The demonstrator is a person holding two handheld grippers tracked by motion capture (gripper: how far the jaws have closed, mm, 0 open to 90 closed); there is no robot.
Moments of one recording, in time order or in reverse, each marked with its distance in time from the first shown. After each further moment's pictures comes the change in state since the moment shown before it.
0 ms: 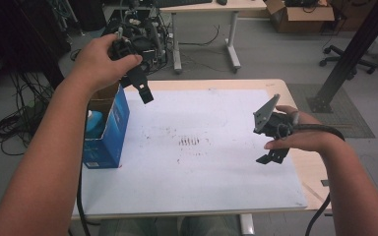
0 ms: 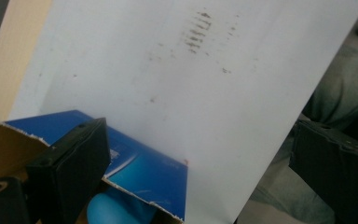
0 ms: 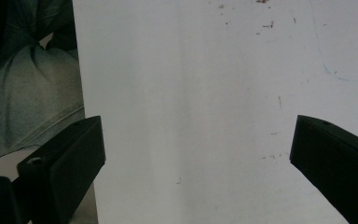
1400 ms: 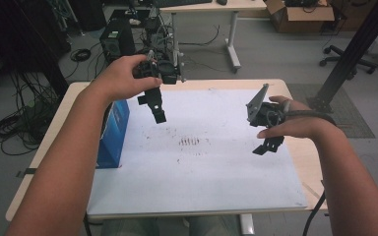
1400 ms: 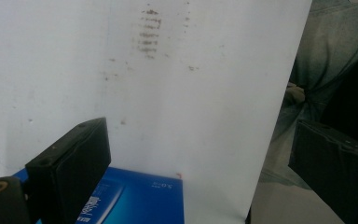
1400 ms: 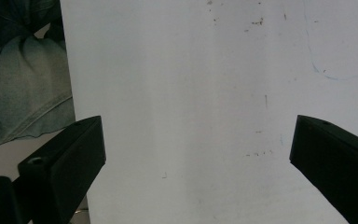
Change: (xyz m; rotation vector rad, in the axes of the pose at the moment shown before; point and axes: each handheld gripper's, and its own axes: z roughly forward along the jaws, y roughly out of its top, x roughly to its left) left arm -0.017 0.026 0.047 0.061 -0.098 0.226; right arm -0.023 0.017 -0.002 0.069 0.021 -0.003
